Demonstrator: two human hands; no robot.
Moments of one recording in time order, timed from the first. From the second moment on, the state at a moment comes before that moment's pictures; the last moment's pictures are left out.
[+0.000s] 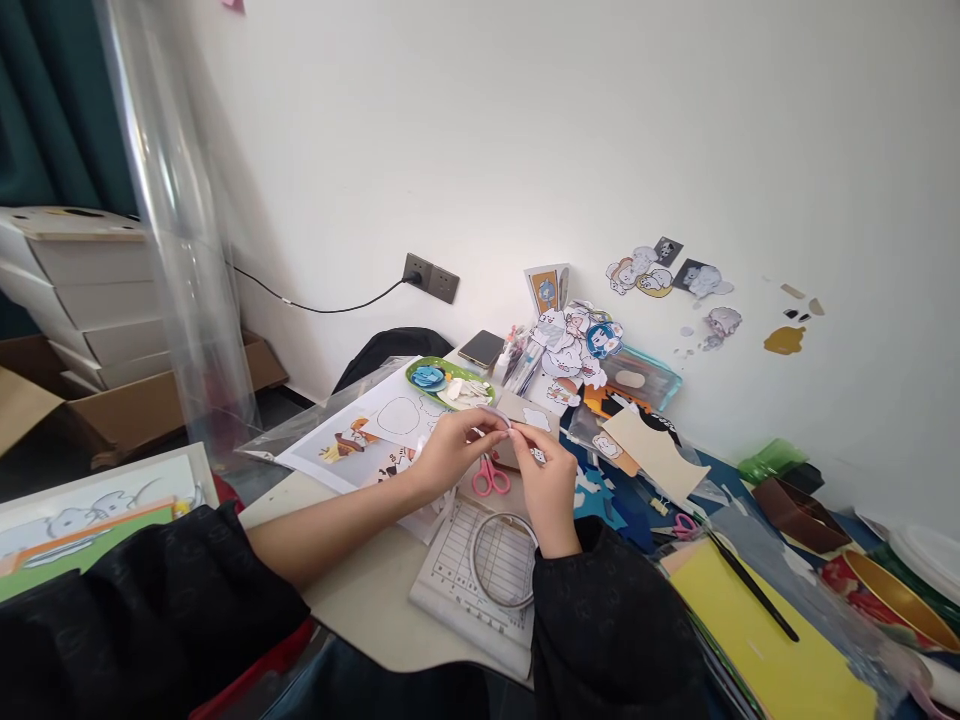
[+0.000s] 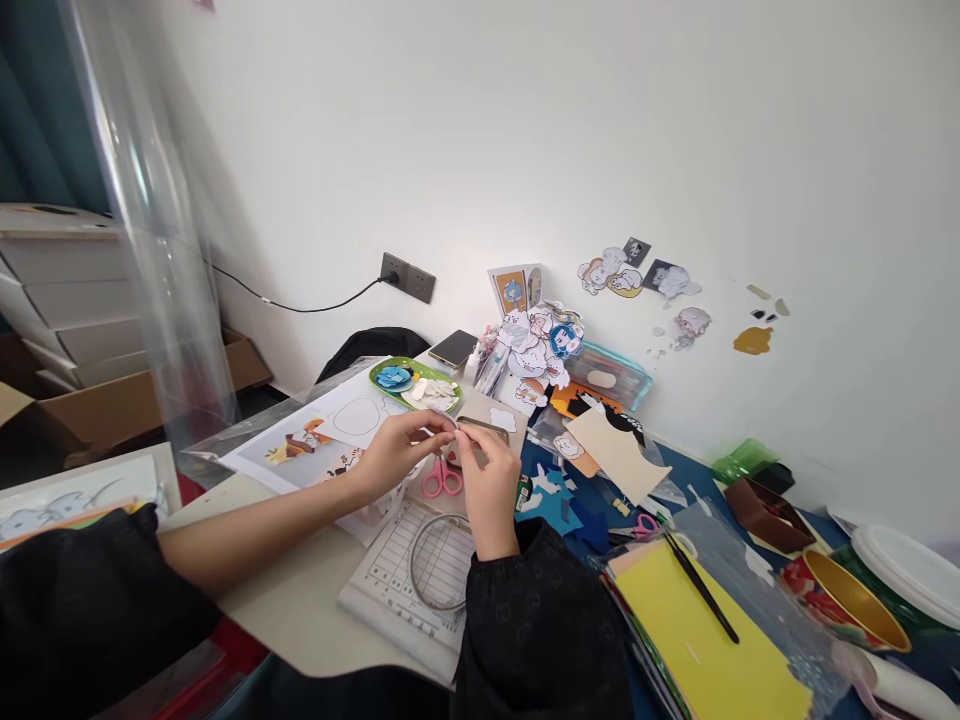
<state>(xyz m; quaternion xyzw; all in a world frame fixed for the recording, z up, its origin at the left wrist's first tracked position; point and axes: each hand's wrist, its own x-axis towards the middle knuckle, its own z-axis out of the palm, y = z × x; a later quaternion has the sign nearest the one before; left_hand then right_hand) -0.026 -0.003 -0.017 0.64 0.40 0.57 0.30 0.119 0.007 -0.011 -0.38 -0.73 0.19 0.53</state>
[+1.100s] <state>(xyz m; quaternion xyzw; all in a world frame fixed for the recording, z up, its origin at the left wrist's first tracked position) -0.026 -0.008 -0.010 0.67 0.42 0.55 0.26 0.122 0.009 -0.009 -0.41 -0.68 0.20 0.58</state>
